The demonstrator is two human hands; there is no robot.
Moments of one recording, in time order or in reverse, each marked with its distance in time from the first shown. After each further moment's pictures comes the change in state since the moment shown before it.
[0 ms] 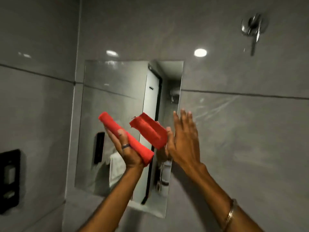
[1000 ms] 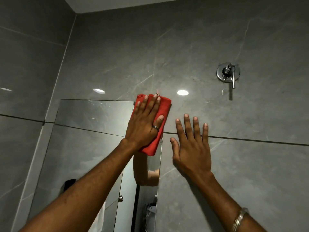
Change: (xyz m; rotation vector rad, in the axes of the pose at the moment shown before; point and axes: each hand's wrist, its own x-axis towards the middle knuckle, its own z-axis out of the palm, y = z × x) left_hand 0.132 -0.035 0.189 1.183 -0.868 0.880; right_hand 0.131 0.080 -0.021 -0.491 0.335 -0.156
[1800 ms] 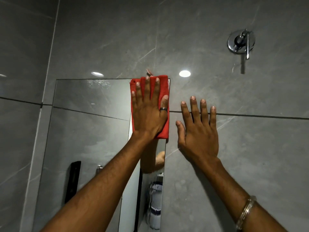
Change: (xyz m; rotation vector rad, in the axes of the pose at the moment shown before) left_hand -0.019 0.030 0.008 0.006 0.027 -0.277; right_hand -0.017 -0.003 0.007 -0.010 0.029 0.018
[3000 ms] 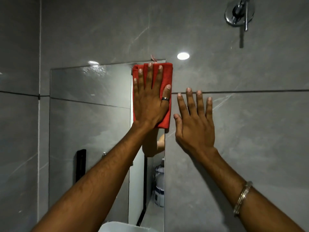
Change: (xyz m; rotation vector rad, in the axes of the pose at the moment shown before) left_hand -0.016 0.007 0.002 -0.021 0.004 0.100; right_hand -0.031 -0.010 -0.001 0.001 -0.018 0.001
